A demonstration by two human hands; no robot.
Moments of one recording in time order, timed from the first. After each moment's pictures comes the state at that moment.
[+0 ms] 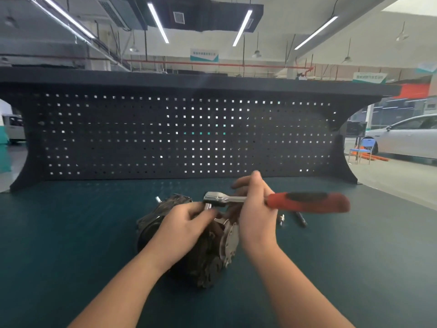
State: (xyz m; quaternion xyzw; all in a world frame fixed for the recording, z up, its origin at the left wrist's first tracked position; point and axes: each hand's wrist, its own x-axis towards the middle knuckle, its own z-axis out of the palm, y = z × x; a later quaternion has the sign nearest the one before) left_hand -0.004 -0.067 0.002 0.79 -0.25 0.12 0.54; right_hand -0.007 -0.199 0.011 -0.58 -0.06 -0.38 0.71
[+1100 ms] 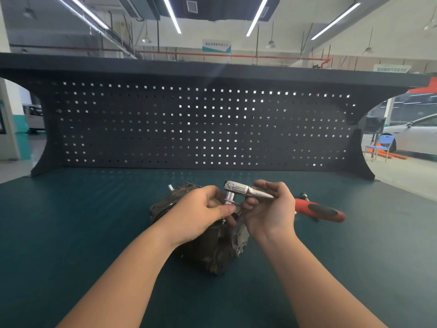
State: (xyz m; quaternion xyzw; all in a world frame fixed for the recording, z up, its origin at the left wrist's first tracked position) left_hand 0.016 -0.059 0.003 0.81 -0.29 0.03 0.50; right_hand 0.010 -0.205 0.000 -0.27 0.00 -0.13 0.95
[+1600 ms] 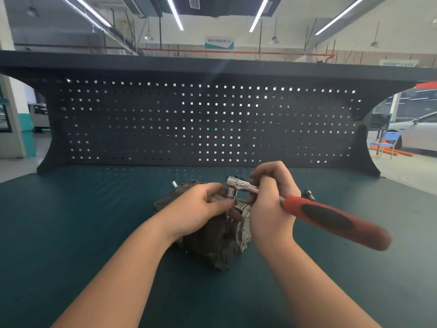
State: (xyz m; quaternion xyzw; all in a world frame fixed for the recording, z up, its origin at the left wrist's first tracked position) left_hand 0.022 -0.050 0.002 0.79 -0.31 -0.02 0.53; right_hand -0.018 -0.185 0.005 -0.58 -0.11 -0.46 0.67
